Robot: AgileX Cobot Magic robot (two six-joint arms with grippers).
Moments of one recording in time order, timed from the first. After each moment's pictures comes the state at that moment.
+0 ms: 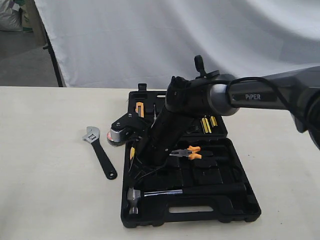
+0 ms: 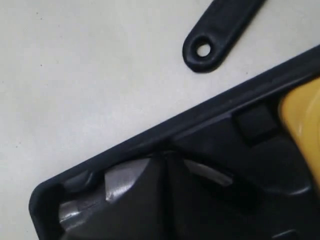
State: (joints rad) left arm 0.13 0.00 -0.01 0.02 0.10 -0.31; right arm 0.74 2.19 -1.53 0.54 0.87 -0.85
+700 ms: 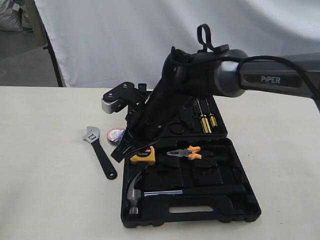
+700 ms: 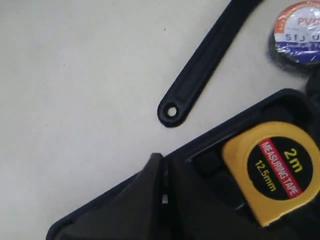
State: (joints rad) left arm 0.13 0.00 -0.01 0.02 0.10 -0.31; right arm 0.77 2.09 -1.59 0.45 0.82 -0.70
